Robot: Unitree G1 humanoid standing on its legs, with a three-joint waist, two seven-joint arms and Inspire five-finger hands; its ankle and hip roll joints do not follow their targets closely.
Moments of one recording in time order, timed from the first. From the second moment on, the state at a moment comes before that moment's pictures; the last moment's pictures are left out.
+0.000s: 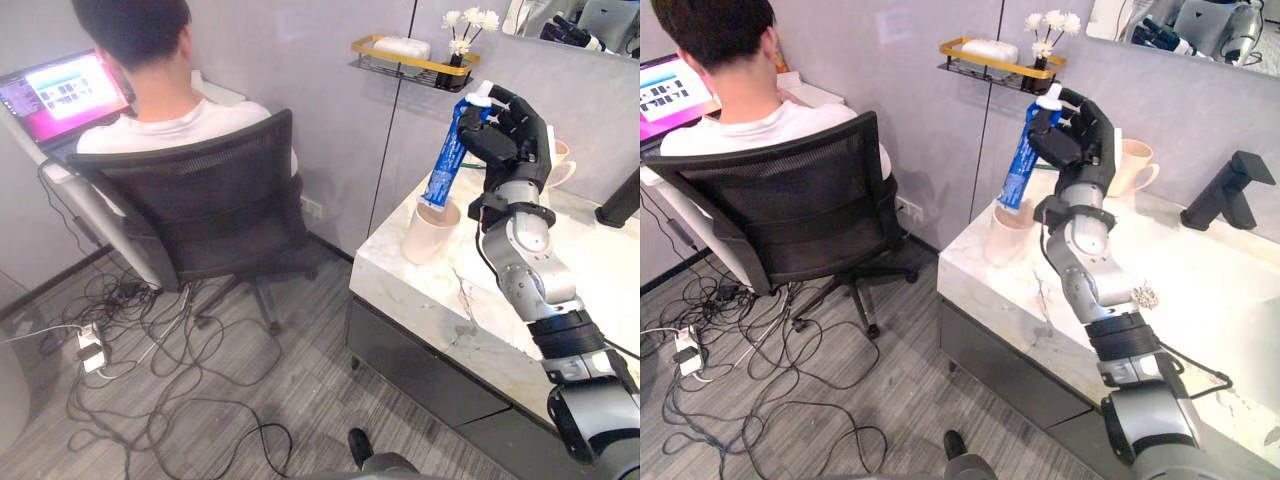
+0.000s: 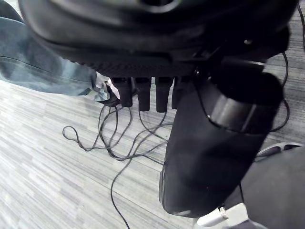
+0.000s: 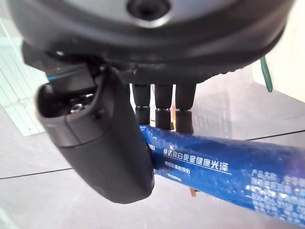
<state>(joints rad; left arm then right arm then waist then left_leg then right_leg) -0.03 0.23 -0.31 1.33 0.13 0.44 -0.08 -0.62 -0.61 0.15 0.13 0.71 -0.08 -0.49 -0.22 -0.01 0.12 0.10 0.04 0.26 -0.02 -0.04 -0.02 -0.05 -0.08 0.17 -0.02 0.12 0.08</state>
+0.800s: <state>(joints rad) -0.03 0.23 -0.31 1.32 0.13 0.44 -0.07 -0.60 -0.58 0.15 0.15 0.59 -0.15 -0.45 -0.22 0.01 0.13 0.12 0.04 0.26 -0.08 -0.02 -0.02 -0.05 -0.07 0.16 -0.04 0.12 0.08</state>
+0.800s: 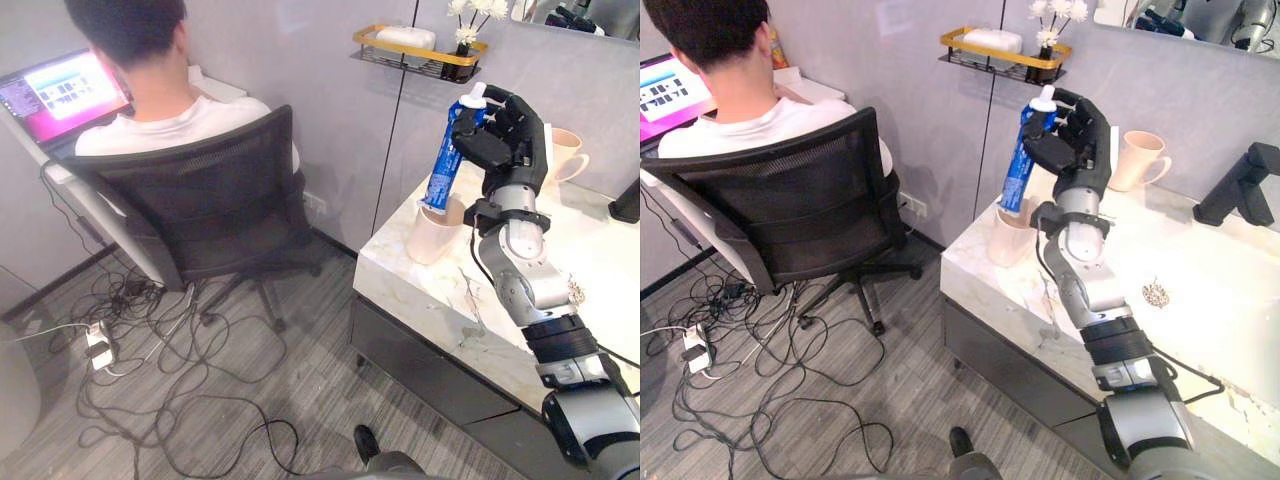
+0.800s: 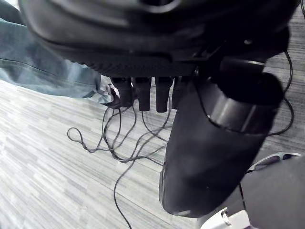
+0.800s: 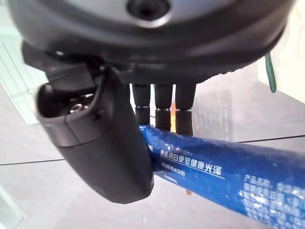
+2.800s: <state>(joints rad) 0.00 0.19 -0.35 1.27 0.13 0.46 -0.06 -0.52 -0.54 0.10 0.15 0.51 -0.18 -0.42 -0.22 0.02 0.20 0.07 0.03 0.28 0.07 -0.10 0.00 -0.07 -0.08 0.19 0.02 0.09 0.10</state>
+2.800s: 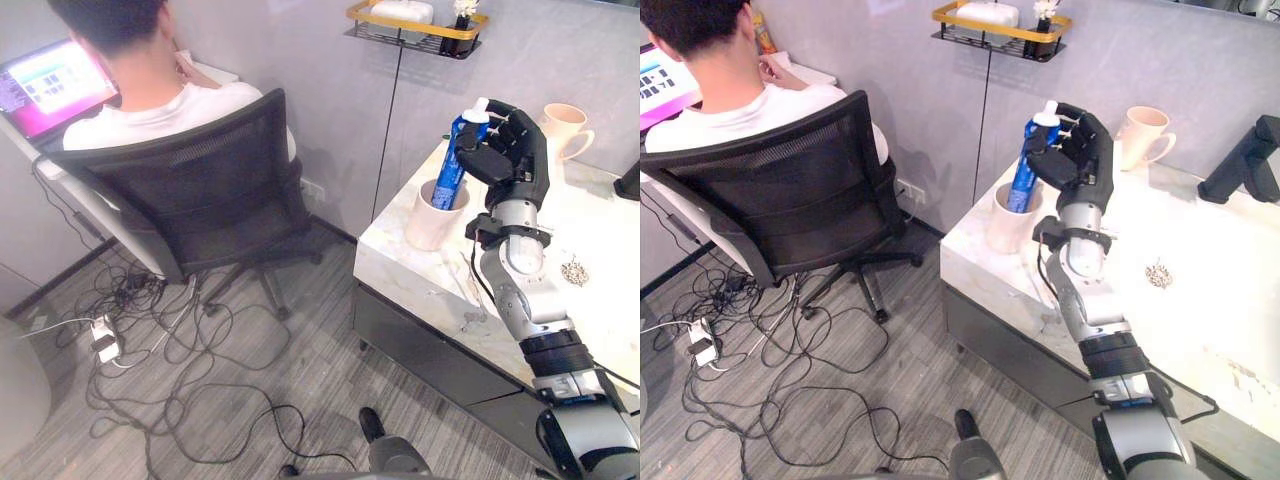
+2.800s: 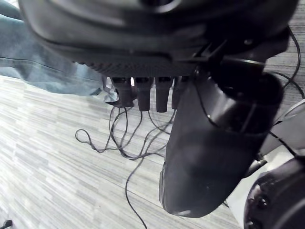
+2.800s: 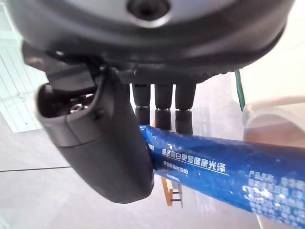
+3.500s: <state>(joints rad) -0.01 0.18 -0.35 1.27 0.13 0.46 -0.06 -0.52 -0.54 0.10 0.15 0.44 -0.18 -0.42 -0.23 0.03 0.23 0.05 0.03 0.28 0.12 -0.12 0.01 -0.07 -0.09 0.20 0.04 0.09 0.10</state>
